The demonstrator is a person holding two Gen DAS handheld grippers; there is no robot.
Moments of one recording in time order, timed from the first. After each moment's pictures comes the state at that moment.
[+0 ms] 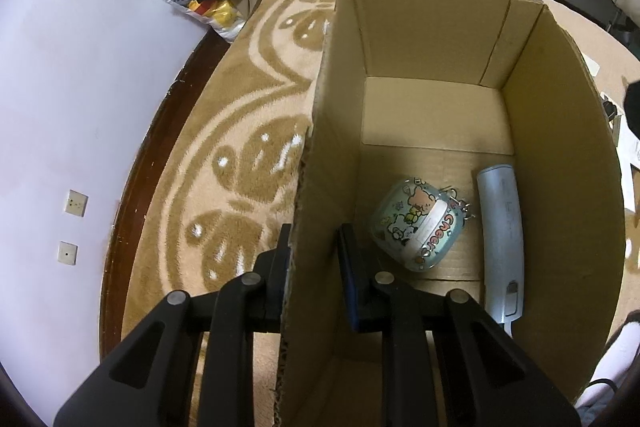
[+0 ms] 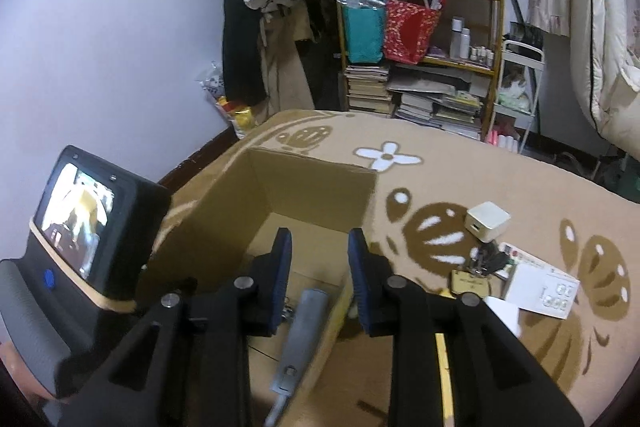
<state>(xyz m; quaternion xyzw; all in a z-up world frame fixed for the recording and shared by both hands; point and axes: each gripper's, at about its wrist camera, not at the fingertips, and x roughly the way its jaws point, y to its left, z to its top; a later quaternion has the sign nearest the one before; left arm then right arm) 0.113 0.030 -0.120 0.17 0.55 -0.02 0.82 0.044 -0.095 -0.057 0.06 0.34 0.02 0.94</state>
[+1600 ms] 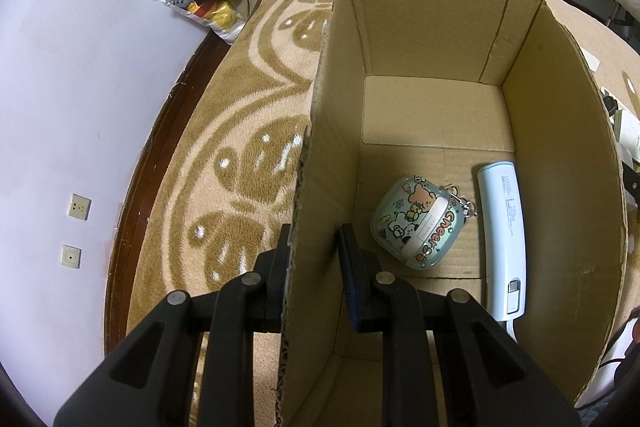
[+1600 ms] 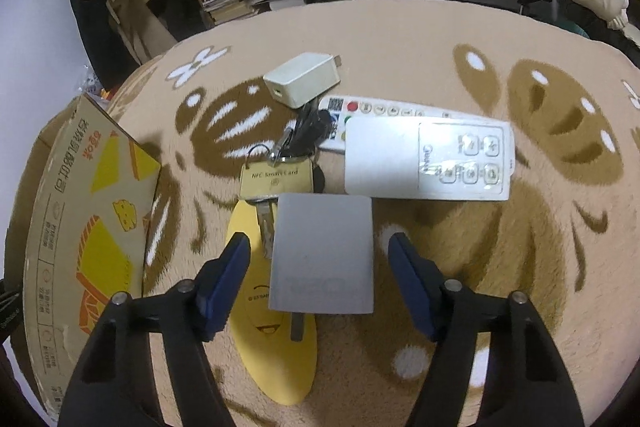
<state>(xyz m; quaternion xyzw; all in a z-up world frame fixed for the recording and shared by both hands) 0.113 0.029 -0.123 0.18 0.54 -0.02 0.82 0.036 -0.246 -0.169 0.20 0.47 -0.13 0.85</state>
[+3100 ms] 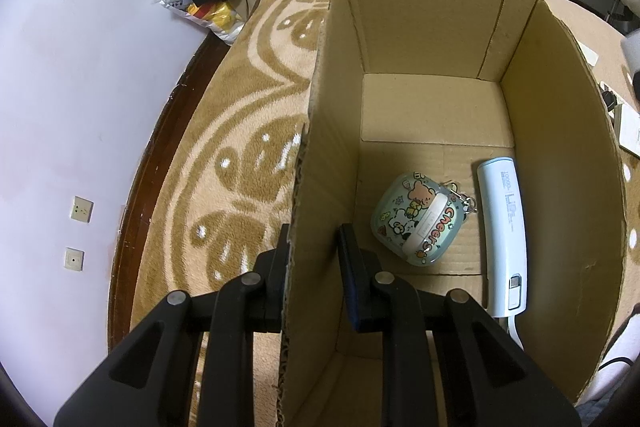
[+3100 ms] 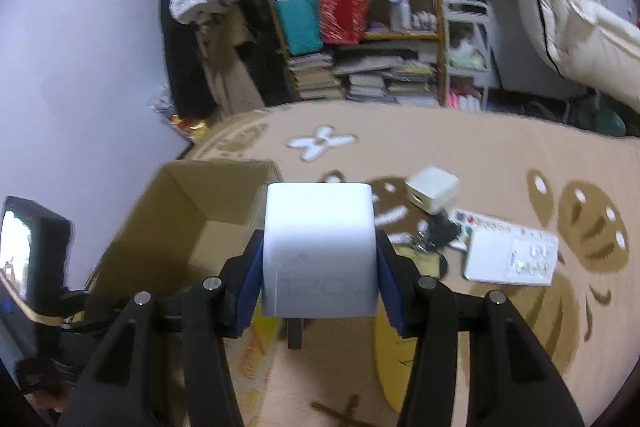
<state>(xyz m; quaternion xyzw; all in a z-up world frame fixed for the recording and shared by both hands) 0.109 0.027 -0.125 0.19 0.54 -0.02 0.82 0.047 -0.153 -0.071 0.13 0.35 -0.04 0.93</state>
